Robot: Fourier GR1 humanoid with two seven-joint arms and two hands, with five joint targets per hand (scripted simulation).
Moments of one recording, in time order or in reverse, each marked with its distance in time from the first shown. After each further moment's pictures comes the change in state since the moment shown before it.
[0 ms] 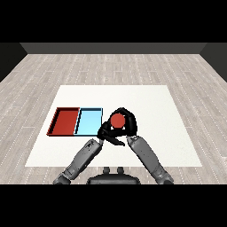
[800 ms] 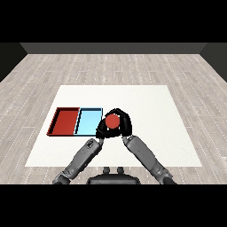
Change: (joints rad) left arm -0.011 0.011 -0.011 -0.020 0.033 0.284 -0.002; right arm -0.058 -0.004 0.076 0.066 -0.076 -0.086 -0.053
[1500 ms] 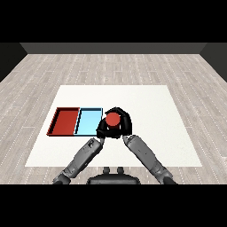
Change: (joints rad) left arm -0.018 -0.004 -0.007 0.027 0.007 0.060 -0.013; right arm -0.005 -0.004 -0.011 0.004 0.011 0.011 0.038
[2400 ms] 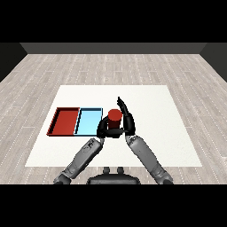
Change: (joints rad) left arm 0.007 -0.009 0.015 -0.013 -0.046 -0.015 0.012; right arm 0.053 0.014 -0.052 -0.039 0.138 0.045 0.095
